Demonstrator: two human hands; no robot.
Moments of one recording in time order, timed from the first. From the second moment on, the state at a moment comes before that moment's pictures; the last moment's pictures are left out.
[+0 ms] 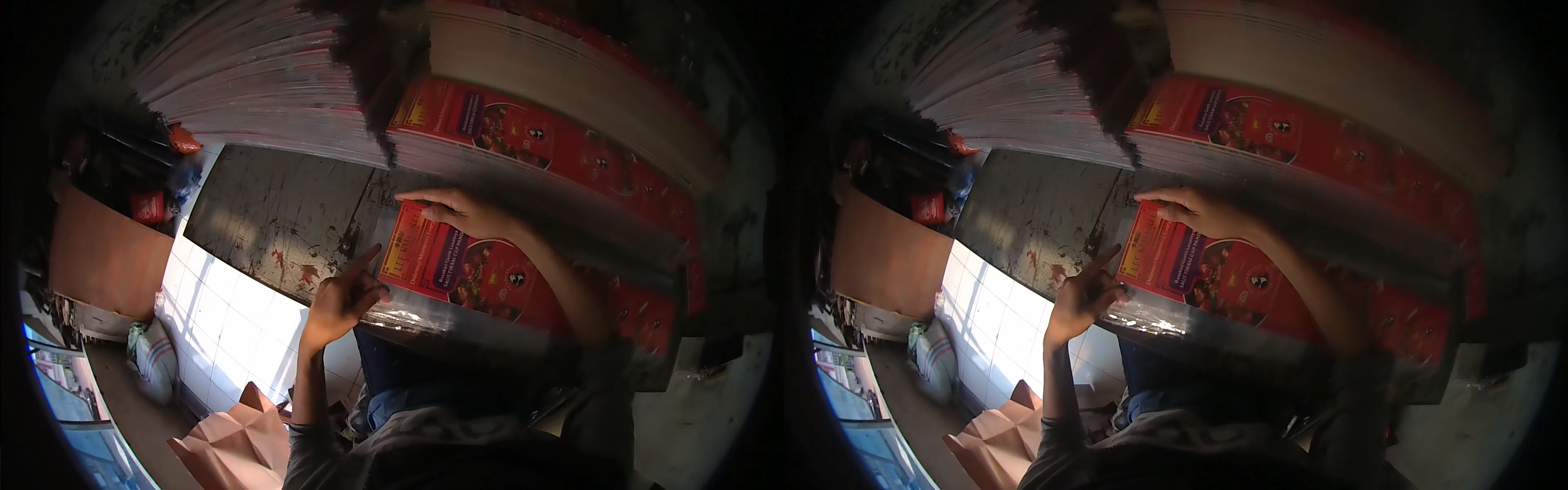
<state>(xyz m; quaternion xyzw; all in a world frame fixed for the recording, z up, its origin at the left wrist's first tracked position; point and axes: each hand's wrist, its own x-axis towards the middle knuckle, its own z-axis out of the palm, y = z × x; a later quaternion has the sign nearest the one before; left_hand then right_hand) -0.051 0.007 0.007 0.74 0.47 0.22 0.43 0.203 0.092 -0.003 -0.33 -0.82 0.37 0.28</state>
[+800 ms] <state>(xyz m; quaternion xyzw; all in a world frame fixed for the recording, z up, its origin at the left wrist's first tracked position) -0.050 0.010 -0.006 0.67 0.50 0.35 0.43 0.217 0.086 0.018 -0.34 -0.85 0.37 0.15</state>
